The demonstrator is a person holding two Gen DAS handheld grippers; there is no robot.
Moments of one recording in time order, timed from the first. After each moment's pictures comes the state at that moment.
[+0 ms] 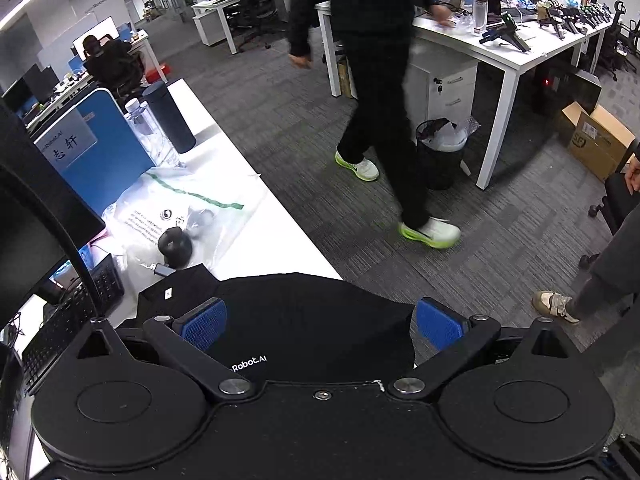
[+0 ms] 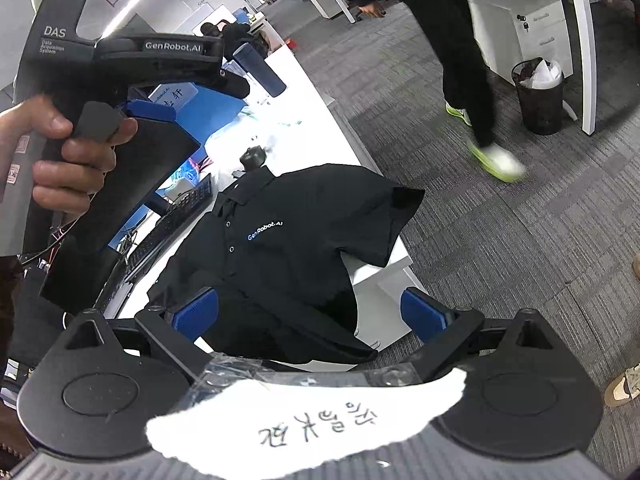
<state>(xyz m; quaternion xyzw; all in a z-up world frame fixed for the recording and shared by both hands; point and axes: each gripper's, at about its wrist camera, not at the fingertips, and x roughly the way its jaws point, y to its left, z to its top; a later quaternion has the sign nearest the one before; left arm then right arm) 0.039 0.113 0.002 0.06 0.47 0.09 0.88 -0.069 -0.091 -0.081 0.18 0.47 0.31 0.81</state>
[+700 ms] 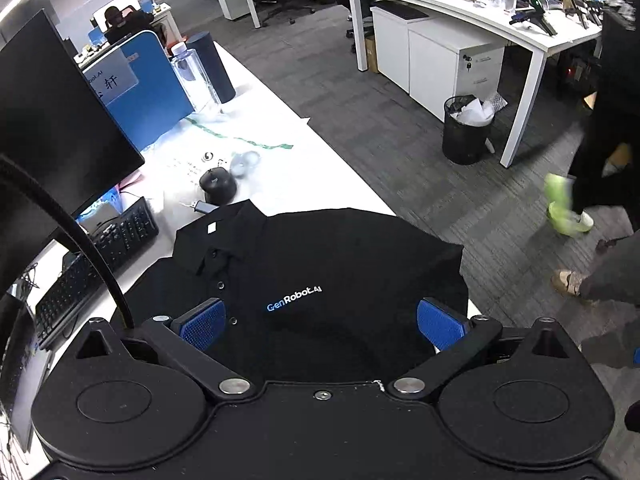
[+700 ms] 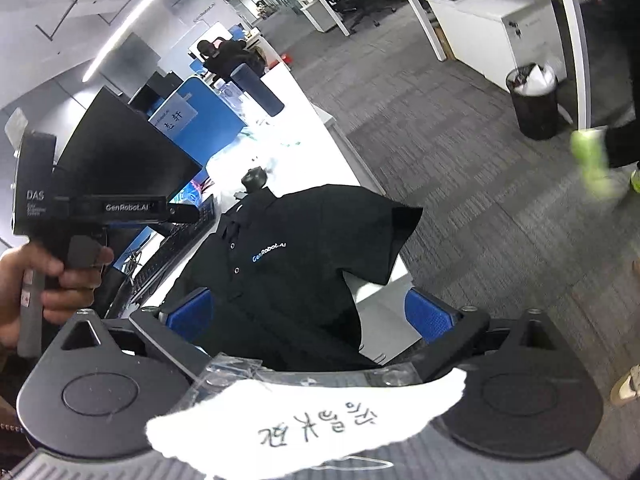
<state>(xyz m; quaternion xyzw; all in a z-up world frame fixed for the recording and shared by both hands) -0.029 0.179 -0.024 0.05 0.49 0.12 0.86 -0.064 -0.103 -0.068 0.20 0.46 0.30 0.81</state>
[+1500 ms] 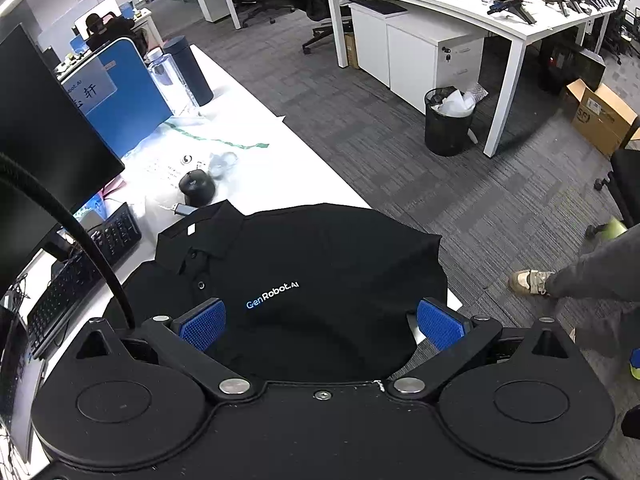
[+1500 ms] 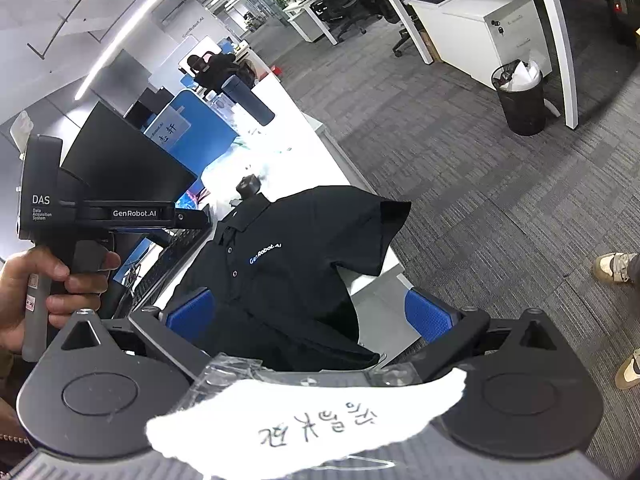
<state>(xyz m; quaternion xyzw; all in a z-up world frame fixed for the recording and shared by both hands) -0.029 0.157 -0.027 0.05 0.50 0.10 0.86 -0.086 -0.117 -0.069 0.22 0.45 0.28 0.82</state>
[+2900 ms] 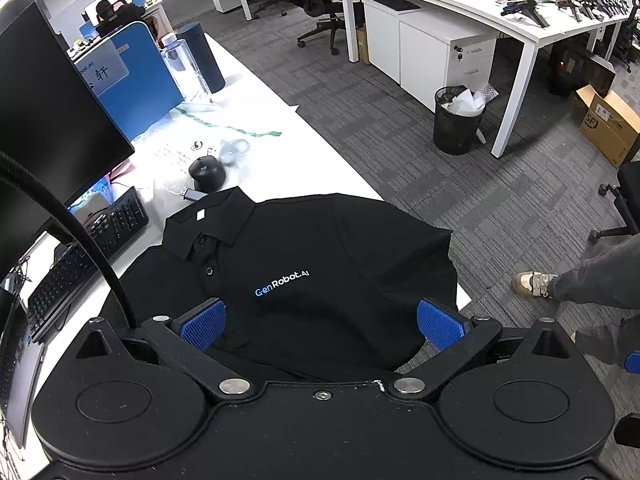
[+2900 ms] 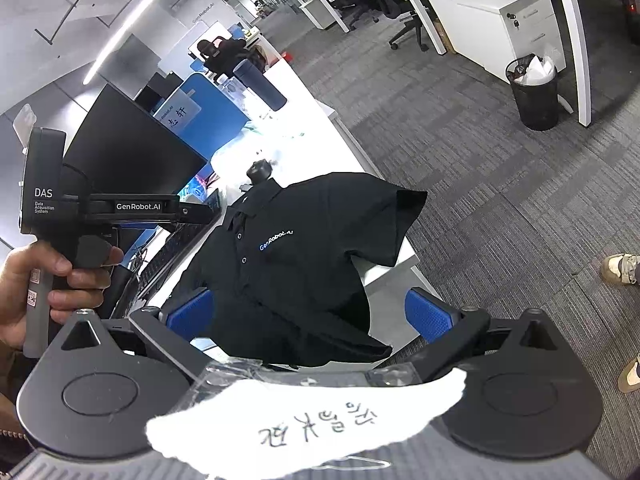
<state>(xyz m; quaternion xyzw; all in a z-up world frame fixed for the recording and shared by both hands) -0.036 0.172 -0.030 0.04 0.50 0.10 0.86 -0.086 -0.104 -0.066 0.21 0.46 0.30 0.81</state>
